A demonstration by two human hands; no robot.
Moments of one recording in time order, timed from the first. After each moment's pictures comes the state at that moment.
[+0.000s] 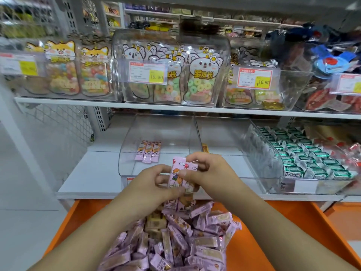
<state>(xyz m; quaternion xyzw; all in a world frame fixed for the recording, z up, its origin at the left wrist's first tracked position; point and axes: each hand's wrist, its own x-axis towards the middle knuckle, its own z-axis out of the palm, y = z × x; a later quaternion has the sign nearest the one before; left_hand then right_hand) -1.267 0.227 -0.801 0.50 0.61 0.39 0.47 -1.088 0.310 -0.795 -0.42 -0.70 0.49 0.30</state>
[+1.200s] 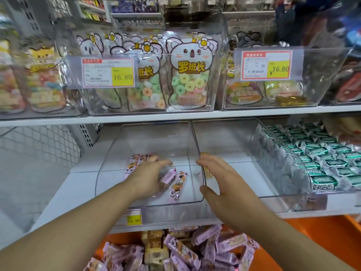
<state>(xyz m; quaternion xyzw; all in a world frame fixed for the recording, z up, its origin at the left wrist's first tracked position) -1.328 0.411 -0.882 0.70 0.70 0.10 0.13 -1.064 0.380 -0.843 -0.44 -0.84 0.21 0.24</state>
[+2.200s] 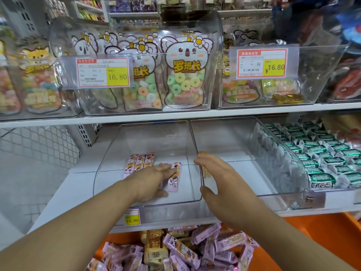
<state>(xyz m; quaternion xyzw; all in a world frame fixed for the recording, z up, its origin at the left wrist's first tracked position) -1.332 0.413 -0.888 0.79 0.60 -0.06 0.08 -1.062 0.382 -0.845 -0.44 -0.85 0.19 0.23</state>
